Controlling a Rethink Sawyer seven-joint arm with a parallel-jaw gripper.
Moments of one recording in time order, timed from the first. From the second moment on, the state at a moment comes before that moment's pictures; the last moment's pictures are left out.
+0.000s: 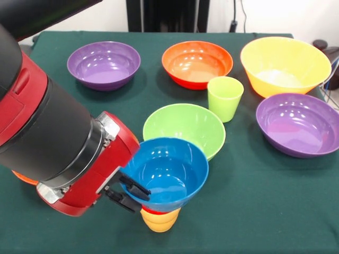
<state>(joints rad) -0.74 0.17 2.49 0.18 -2.05 1.93 0.55</state>
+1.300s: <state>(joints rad) -0.76 0.17 2.44 0.20 -2.00 1.92 0.55</state>
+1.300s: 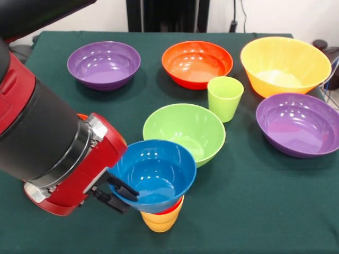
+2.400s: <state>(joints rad) -0.84 0.17 2.14 0.37 -1.64 1.92 0.55</state>
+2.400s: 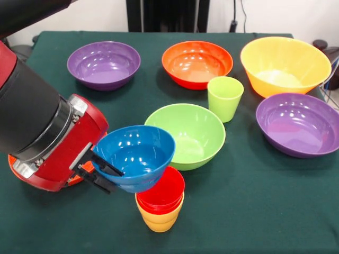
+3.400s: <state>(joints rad) -0.85 0.17 1.89 0.43 -1.36 1.92 0.55</state>
